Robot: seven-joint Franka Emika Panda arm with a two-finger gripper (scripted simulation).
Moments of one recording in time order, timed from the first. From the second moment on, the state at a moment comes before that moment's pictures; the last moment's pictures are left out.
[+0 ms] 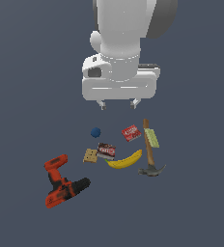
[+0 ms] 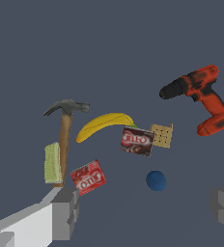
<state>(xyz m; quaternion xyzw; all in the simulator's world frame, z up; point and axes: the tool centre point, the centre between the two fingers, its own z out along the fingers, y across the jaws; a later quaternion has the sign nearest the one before) 0.011 0.020 0.329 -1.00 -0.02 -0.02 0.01</state>
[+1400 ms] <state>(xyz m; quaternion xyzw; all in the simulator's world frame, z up) 0.054 0.014 0.264 -0.99 0.10 -0.02 0.02</state>
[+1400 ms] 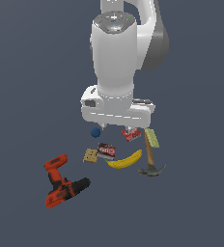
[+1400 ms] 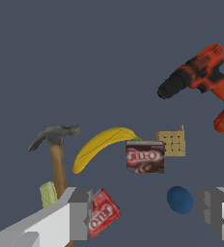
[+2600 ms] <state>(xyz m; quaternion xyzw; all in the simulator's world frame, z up) 0.133 -0.084 0.079 -0.89 0.43 -0.13 -0.09</state>
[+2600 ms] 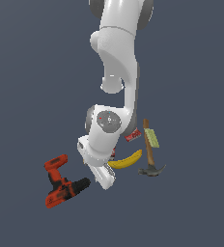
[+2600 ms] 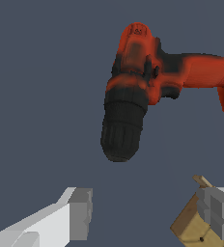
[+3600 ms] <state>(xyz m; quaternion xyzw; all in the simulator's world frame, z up) 0.170 -0.120 0.053 -0.81 0.50 -0.27 -0.14</state>
